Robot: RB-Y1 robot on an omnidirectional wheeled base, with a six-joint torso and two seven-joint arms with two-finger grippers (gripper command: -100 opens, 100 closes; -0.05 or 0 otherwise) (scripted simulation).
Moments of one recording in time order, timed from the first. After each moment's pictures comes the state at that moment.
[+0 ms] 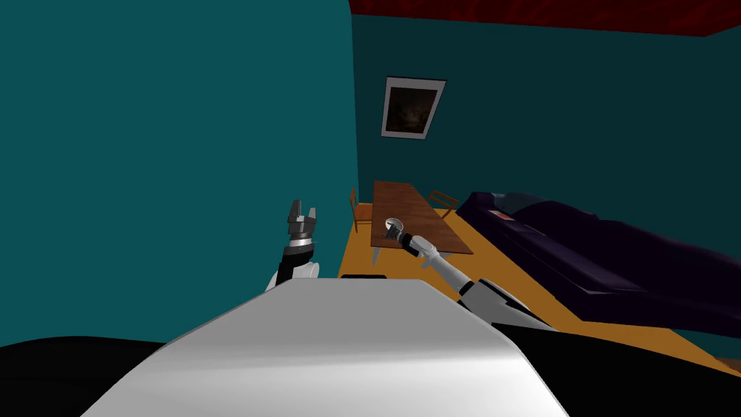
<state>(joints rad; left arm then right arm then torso) 0.52 -0.04 -0.05 -2.21 -0.05 -0.46 0.03 -0.22 -0.66 0.53 -1.30 1.05 -0.34 0.57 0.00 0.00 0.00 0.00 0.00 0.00</state>
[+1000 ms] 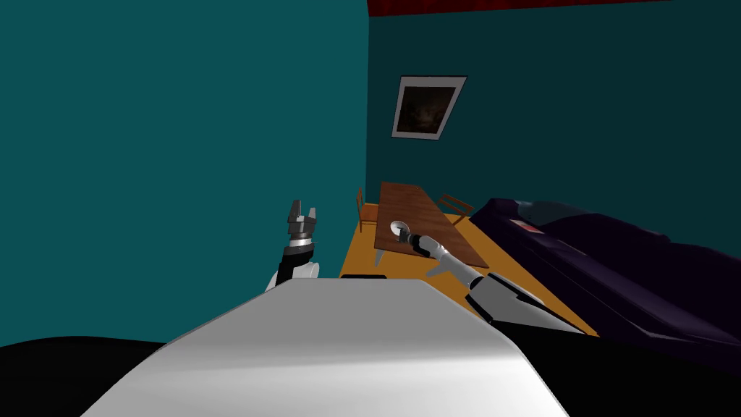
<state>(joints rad) 0.52 -0.04 -0.05 -2.21 -0.05 -0.46 0.03 -0.28 -0.77 0.58 -1.11 1.29 -0.36 0.62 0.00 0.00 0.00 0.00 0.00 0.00</state>
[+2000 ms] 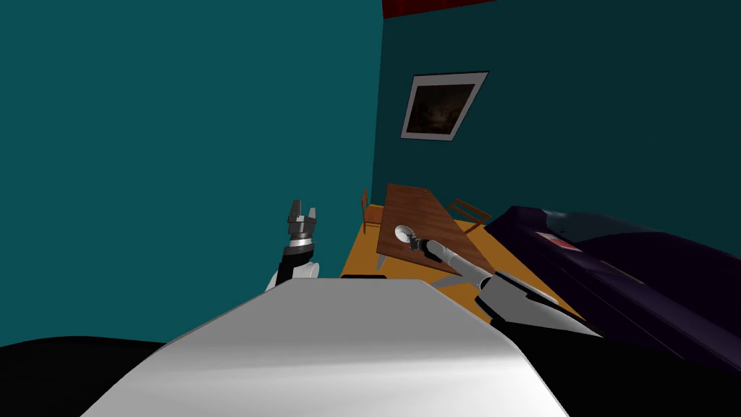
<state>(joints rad) 0.52 -0.04 -0.05 -2.21 -0.05 -0.46 0.03 -0.29 -0.86 0.67 -0.96 1.50 -0.37 0.63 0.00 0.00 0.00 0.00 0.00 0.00</state>
